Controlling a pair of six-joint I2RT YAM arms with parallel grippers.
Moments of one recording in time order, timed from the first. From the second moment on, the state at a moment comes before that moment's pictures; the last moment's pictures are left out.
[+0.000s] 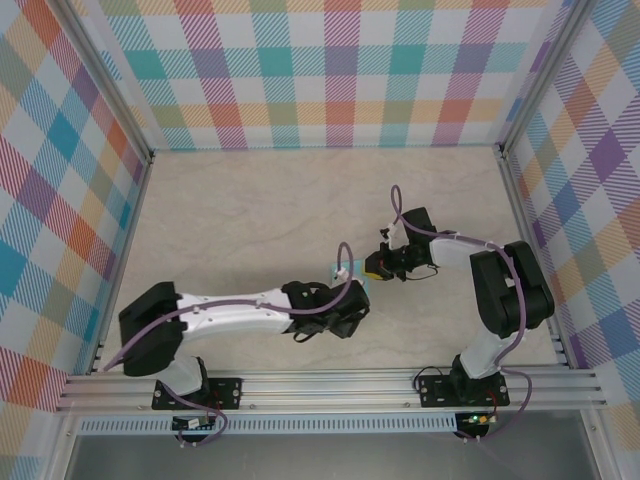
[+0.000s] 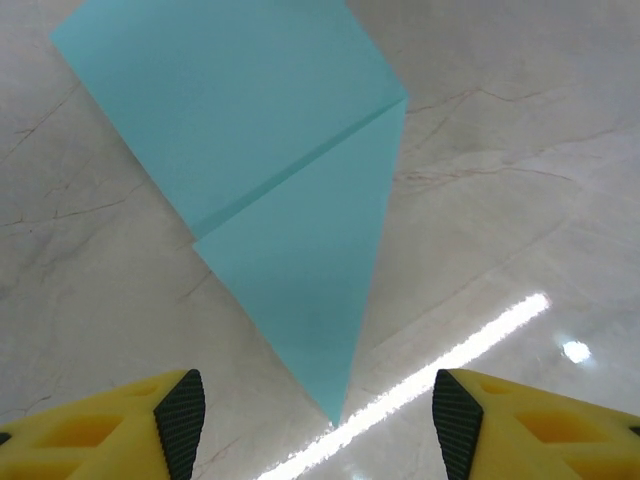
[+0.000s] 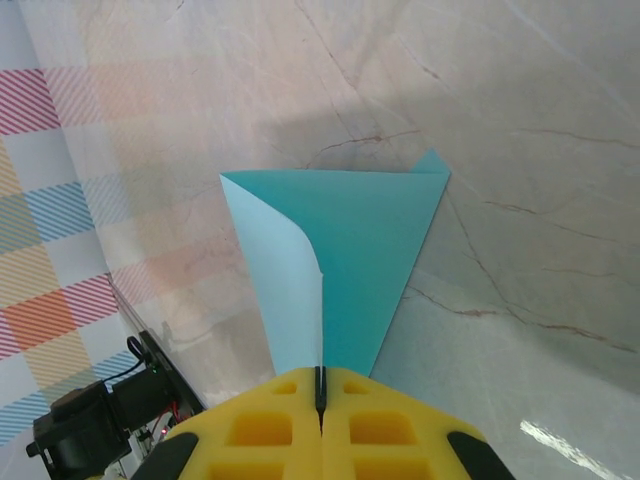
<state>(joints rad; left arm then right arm) -1.23 1.63 1.10 -0.62 -0.32 -0.60 0.31 1.70 0.86 -0.32 -0.80 0.55</state>
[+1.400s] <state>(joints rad) -1.27 2.11 1.51 -1.00 -0.48 -0.76 0.32 1.71 0.87 -0.36 -0.77 0.58</state>
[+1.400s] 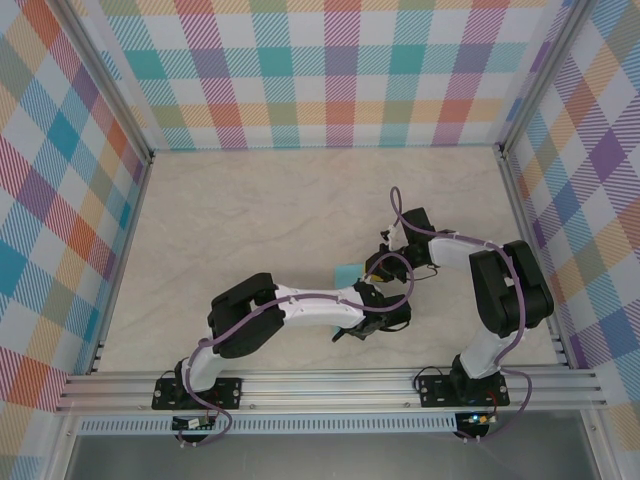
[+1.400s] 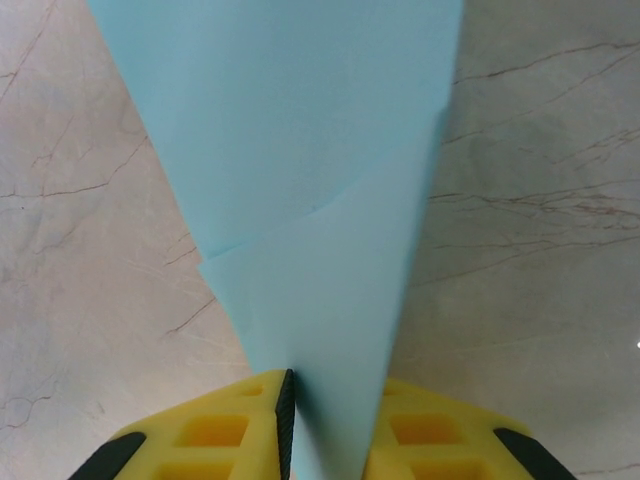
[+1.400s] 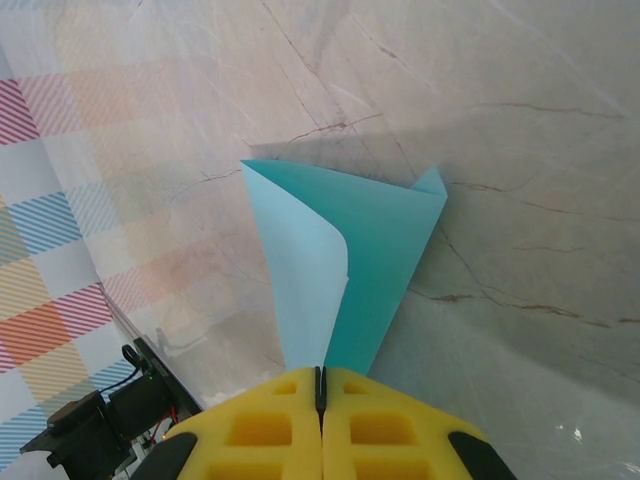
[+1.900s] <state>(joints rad) -1.27 2.12 1.52 -1.00 -0.46 -0.76 0.32 1.71 0.87 -0.37 -0.74 0.58</state>
